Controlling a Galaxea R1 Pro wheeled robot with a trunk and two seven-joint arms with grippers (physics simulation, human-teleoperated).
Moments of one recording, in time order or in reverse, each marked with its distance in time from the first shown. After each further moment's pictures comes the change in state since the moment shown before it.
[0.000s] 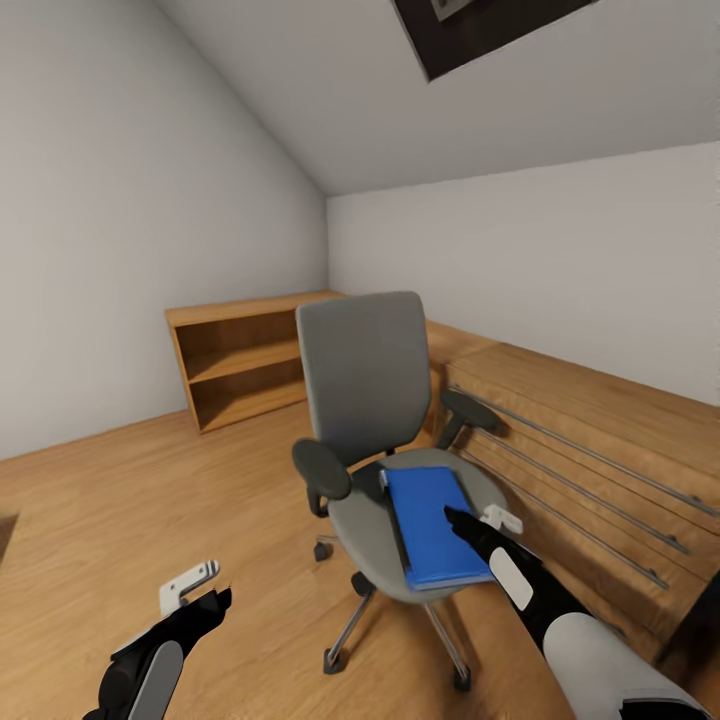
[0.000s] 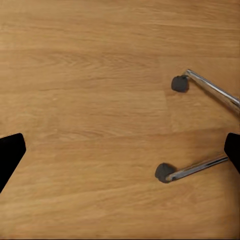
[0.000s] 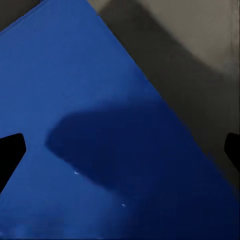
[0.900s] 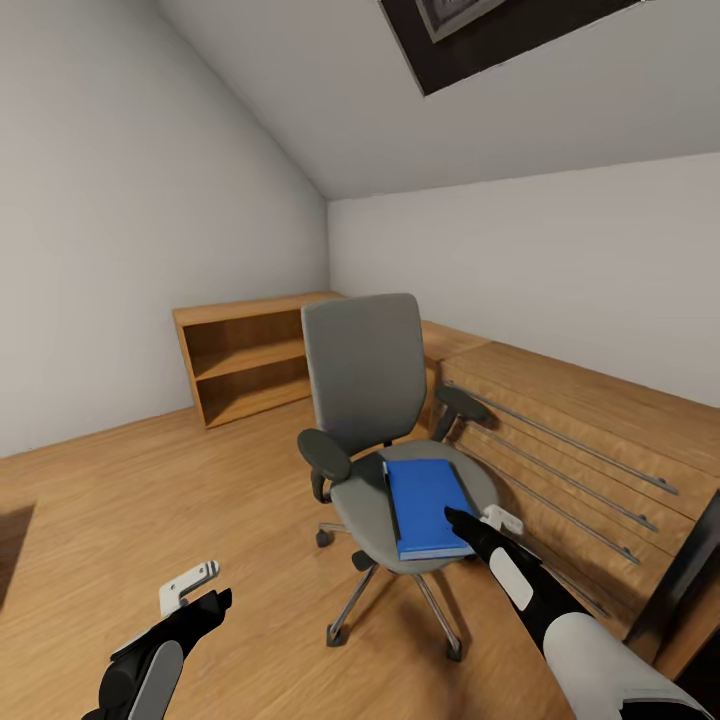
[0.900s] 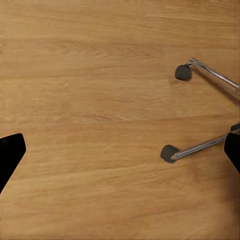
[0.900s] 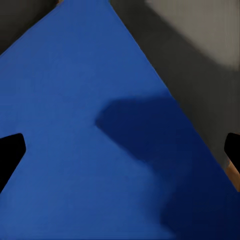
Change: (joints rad) left arm 0.000 0.000 0.000 0.000 0.002 0.002 0.001; right arm 0.000 0.000 0.000 0.000 0.000 0.000 0.000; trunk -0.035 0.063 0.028
